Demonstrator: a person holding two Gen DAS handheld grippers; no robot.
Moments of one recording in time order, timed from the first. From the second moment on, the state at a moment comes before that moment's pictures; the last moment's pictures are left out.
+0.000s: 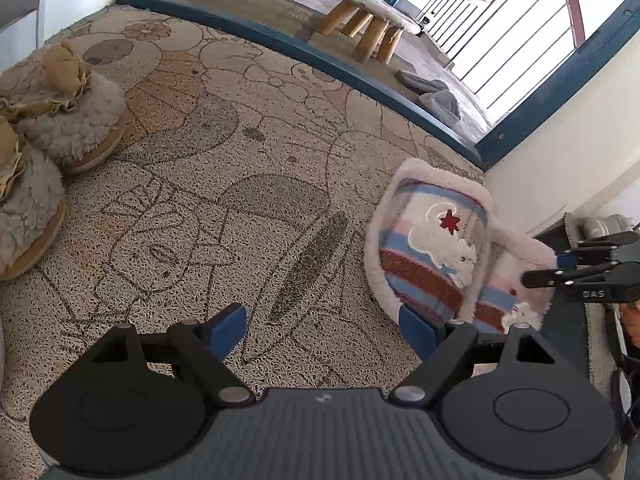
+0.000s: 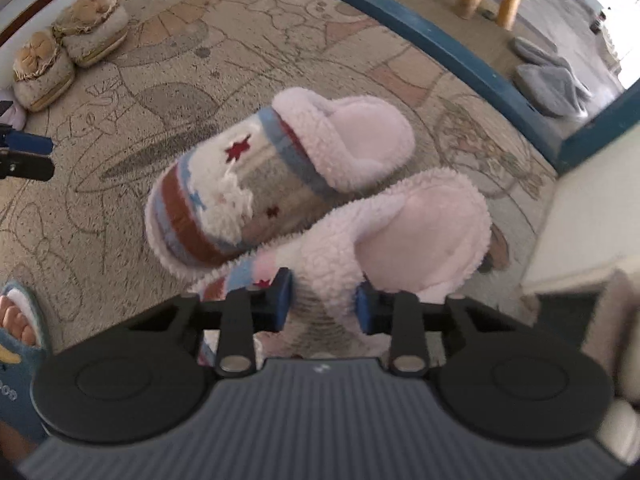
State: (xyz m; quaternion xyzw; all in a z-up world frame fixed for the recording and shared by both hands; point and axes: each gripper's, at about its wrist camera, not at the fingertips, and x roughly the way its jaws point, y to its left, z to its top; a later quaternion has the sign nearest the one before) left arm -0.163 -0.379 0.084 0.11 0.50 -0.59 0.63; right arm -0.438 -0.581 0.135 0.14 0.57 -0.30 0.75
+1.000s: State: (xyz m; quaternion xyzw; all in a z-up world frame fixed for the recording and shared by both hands) left arm -0.164 -0.373 0.089 0.10 0.49 -0.60 0.63; right arm -0.416 -0.687 0.112 0.41 0.43 -0.42 0.69
